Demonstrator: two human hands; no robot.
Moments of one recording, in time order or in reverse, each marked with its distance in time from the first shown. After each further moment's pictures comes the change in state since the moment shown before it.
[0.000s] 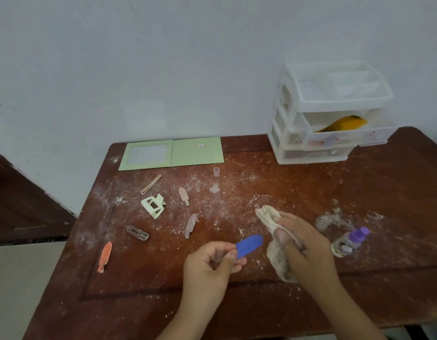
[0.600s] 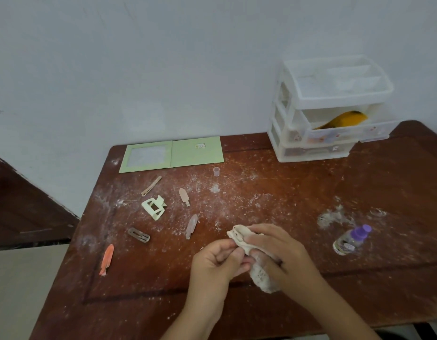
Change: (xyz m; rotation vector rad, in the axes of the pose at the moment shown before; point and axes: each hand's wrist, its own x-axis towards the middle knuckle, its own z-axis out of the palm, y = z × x) left_hand 0.000 0.008 0.008 -0.198 -0.104 -0.155; right_hand -0.007 -0.007 0.012 0.094 -0.329 -0.116
